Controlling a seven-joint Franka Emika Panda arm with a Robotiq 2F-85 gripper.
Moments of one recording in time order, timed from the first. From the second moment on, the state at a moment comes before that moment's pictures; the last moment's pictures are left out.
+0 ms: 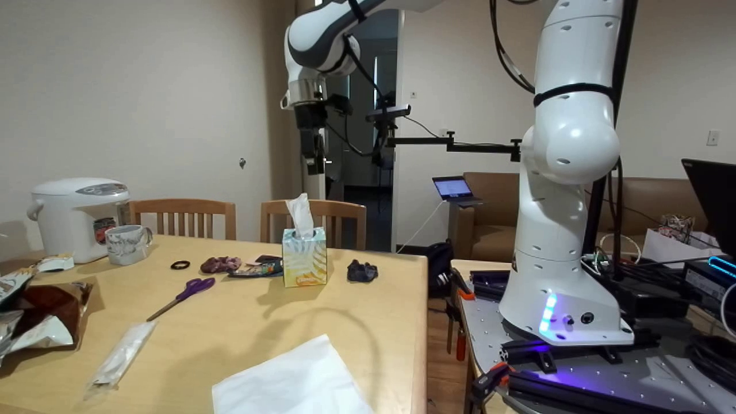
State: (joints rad) arm -0.14 0.01 -0.15 -2.08 0.06 1.95 -0.42
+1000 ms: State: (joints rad) arm -0.14 0.09 -0.14 -2.01 -0.05 1.97 -1.10
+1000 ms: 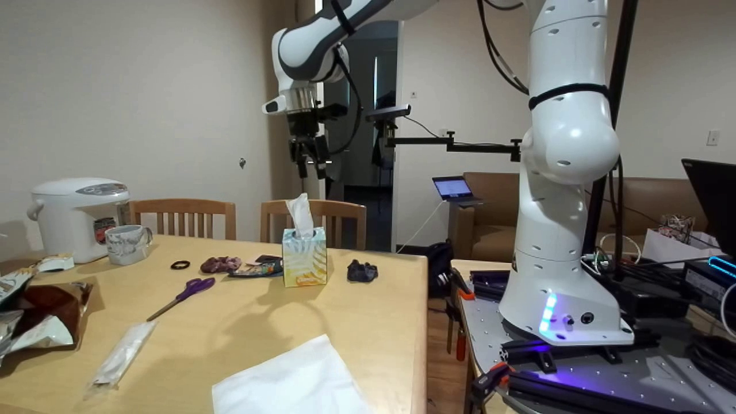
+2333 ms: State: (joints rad) arm -0.18 0.14 -0.16 -2.08 0.05 2.09 -1.46
